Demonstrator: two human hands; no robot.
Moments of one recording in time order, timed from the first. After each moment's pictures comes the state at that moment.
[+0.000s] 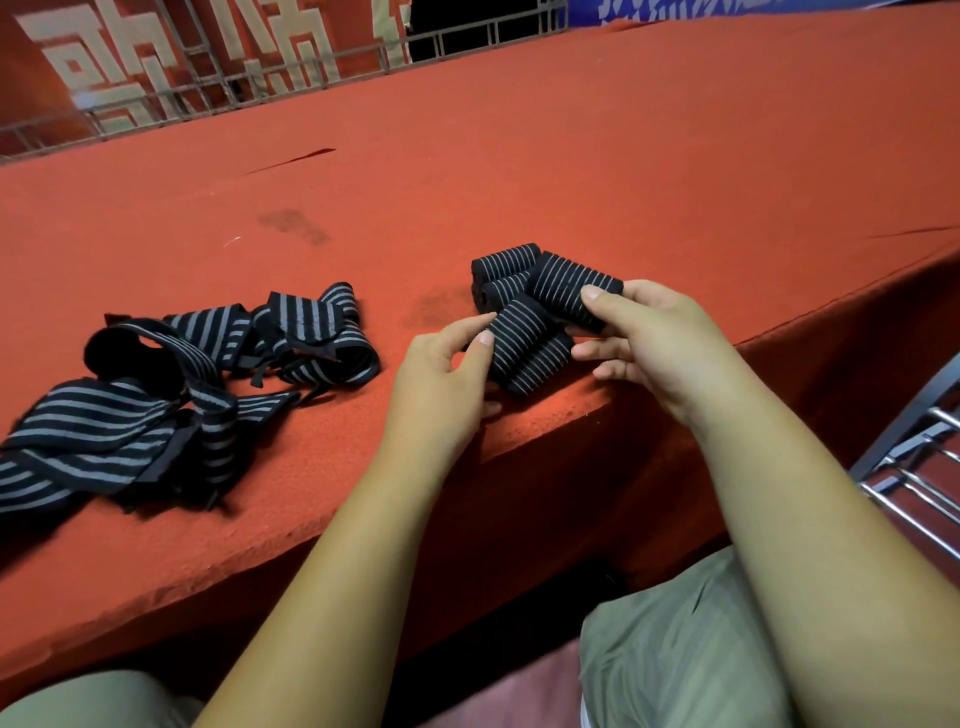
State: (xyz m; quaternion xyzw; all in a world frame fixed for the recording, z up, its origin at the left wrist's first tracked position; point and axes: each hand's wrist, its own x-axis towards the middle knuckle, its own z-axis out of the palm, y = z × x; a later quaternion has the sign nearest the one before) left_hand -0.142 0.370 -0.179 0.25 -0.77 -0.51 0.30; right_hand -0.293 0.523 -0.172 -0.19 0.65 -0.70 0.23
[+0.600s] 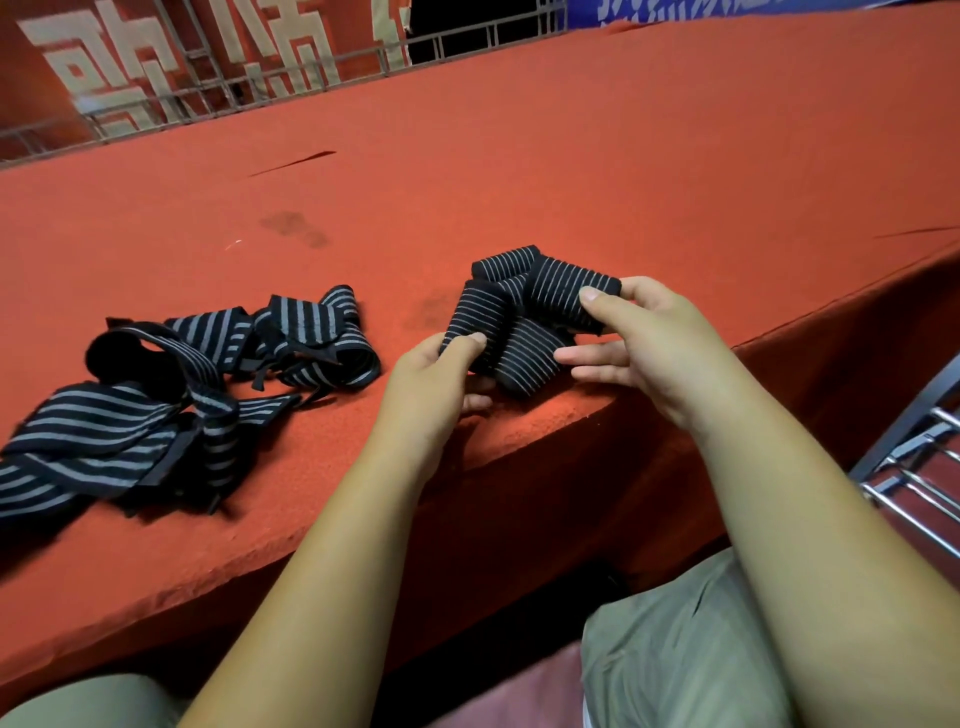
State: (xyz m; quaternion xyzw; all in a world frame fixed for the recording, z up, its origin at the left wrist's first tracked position) left_hand -0.146 0.358 -0.180 0.28 -0.66 -0.65 0.26; right_hand -0.283 0.523 -0.163 -0.19 0.62 -0.72 0.26
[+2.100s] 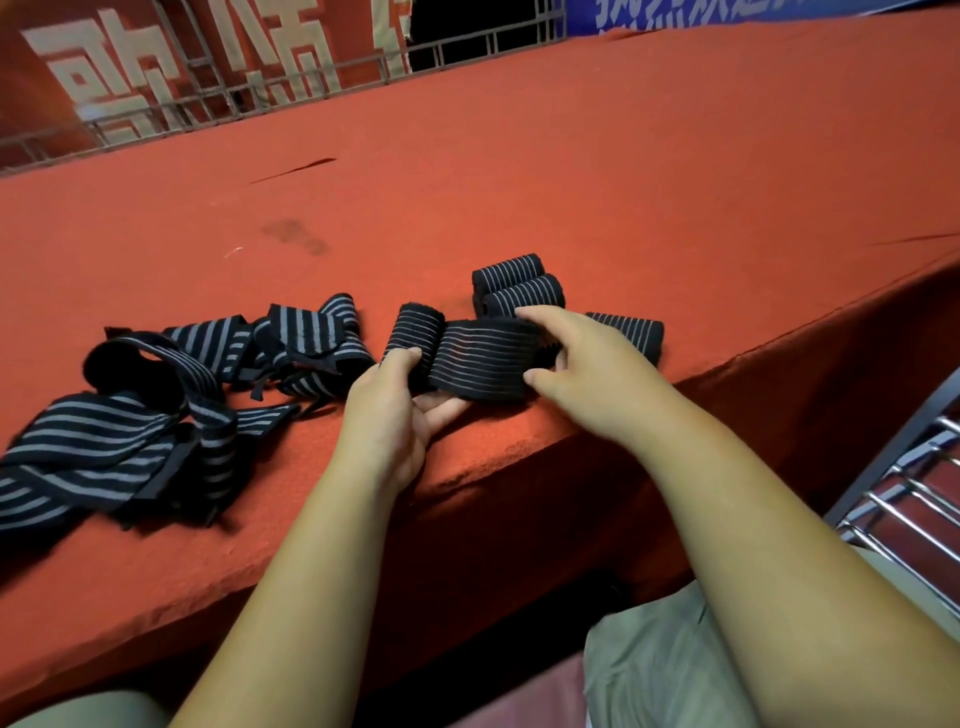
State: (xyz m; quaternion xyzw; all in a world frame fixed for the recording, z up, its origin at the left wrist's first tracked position) left_hand -0.136 0.332 -0.183 0.31 -0.48 -0.77 0.30; right_hand -0.271 0.494 -0.178 -0.42 0.81 -0.40 0.07
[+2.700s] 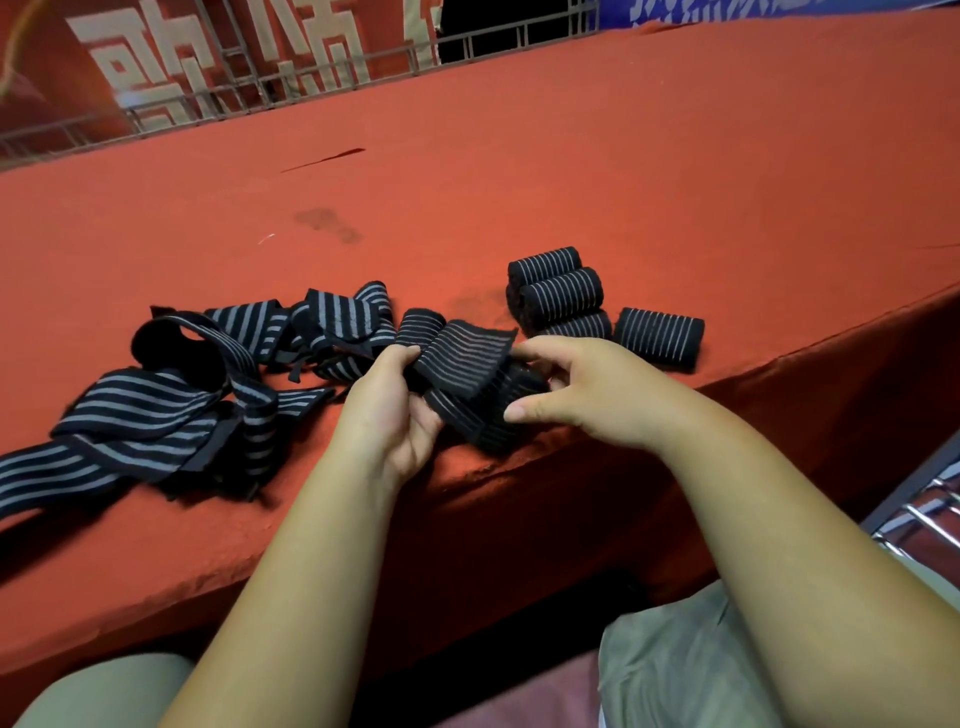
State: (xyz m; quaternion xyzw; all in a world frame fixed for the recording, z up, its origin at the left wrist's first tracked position) left_hand -0.109 0.318 -0.171 0.30 -0.40 -0.81 0.28; right_hand -0.252 0.487 -0.172 -0.49 0.74 -0.41 0.22
